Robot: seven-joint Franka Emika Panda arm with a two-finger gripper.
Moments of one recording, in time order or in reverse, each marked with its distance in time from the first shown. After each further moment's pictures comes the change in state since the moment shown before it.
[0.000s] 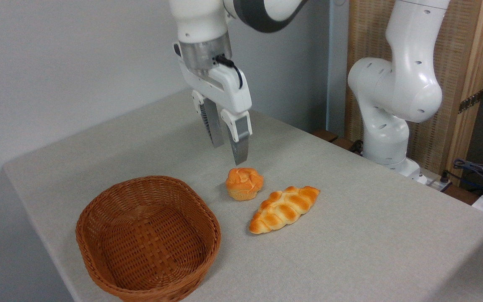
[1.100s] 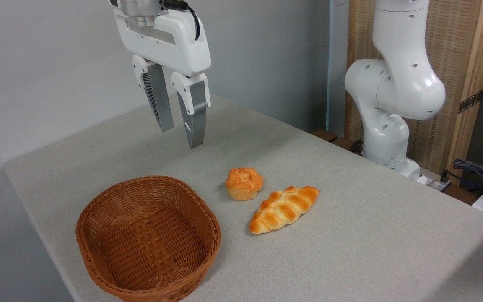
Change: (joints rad) arm 0.164 0.303 -0.034 0.627 0.000 -0.238 0.000
